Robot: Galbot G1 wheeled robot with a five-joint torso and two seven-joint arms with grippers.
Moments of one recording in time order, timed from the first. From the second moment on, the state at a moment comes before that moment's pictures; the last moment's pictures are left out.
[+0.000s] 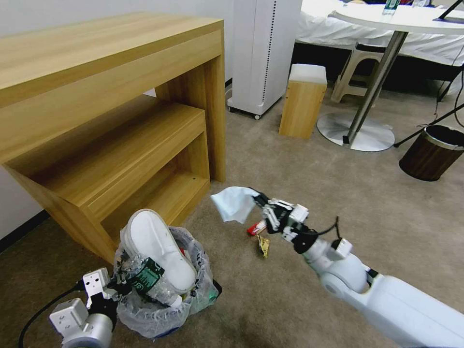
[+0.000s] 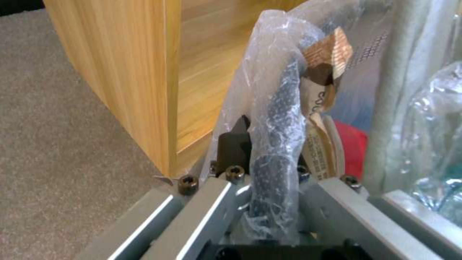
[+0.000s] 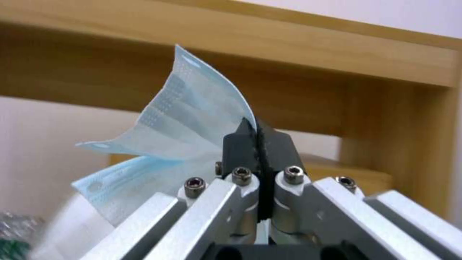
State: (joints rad) left arm 1.86 -1.32 -0.67 -2.37 -0.63 0.37 -0.38; right arm -0.72 0.72 -0.40 1.85 0.72 0.66 -0.17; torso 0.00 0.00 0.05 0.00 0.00
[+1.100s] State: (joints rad) left arm 1.90 -1.32 -0.68 -2.48 -0.63 0.39 -0.38; right arm -0.41 0.84 -0.83 1.80 0.87 0.60 -0.16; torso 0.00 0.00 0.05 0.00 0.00
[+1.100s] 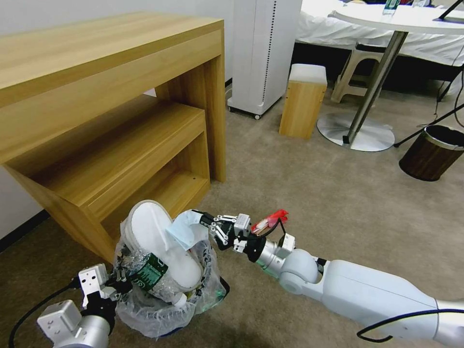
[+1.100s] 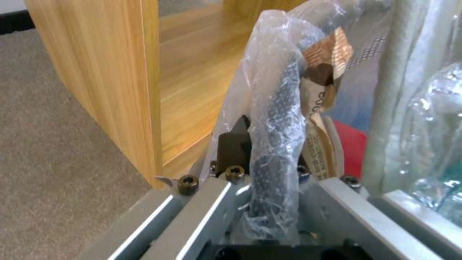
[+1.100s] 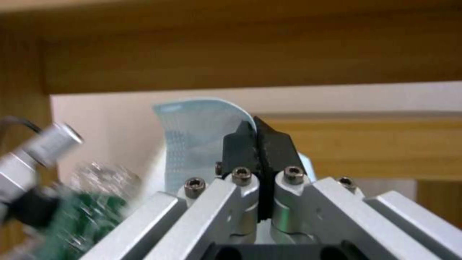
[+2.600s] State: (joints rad) left arm 1.93 -1.33 -0.66 -2.50 -0.61 0.39 -0.36; right arm -0.25 0.91 -1.11 1.79 1.00 0.49 -0.03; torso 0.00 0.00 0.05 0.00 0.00
